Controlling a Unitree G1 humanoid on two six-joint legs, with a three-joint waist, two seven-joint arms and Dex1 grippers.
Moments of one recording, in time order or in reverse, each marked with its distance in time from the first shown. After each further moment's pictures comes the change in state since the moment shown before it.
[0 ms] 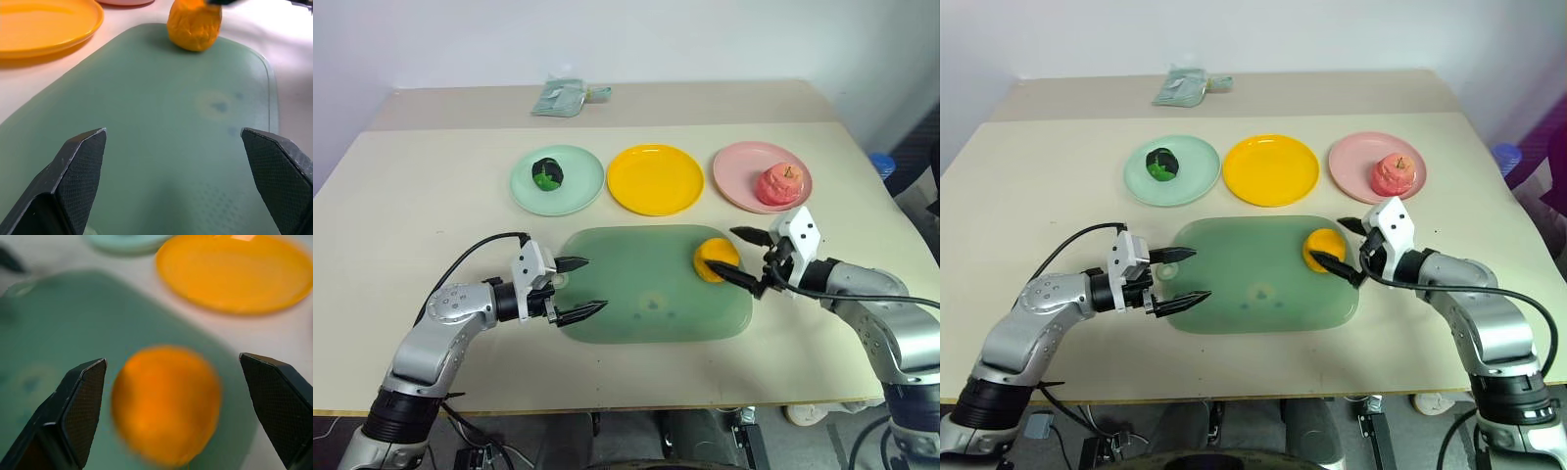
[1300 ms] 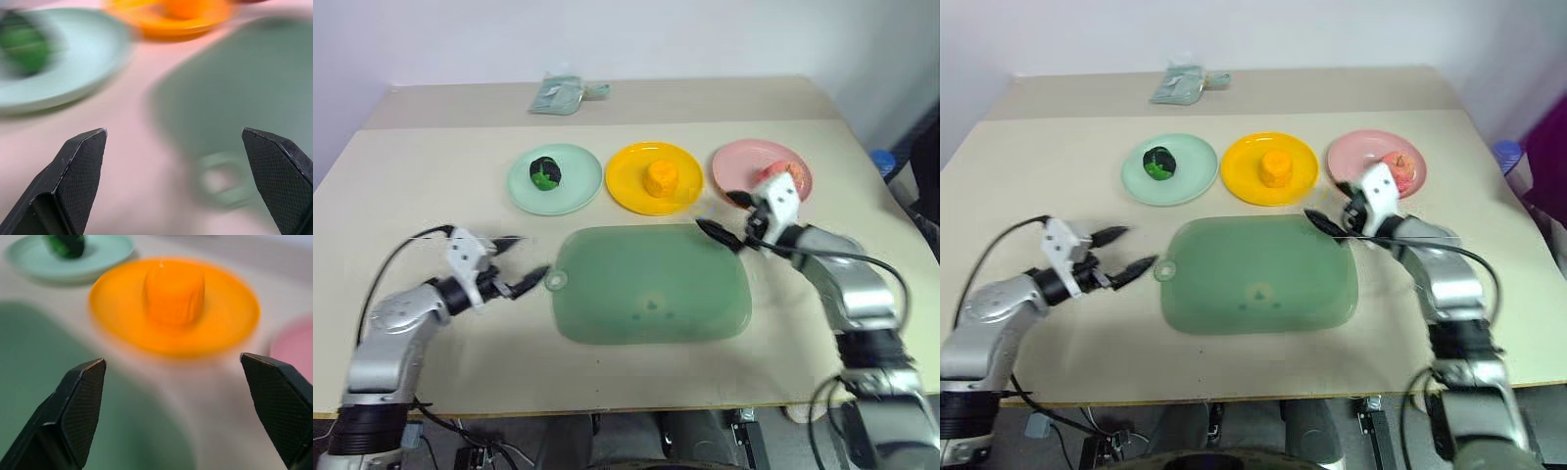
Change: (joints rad) left arm 0.081 0.046 0.282 0.142 0.024 -0.074 0.202; right arm -0.199 0.102 -0.021 0.272 -0.095 -0.141 0.002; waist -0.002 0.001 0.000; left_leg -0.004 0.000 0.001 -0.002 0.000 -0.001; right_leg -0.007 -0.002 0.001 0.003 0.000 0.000
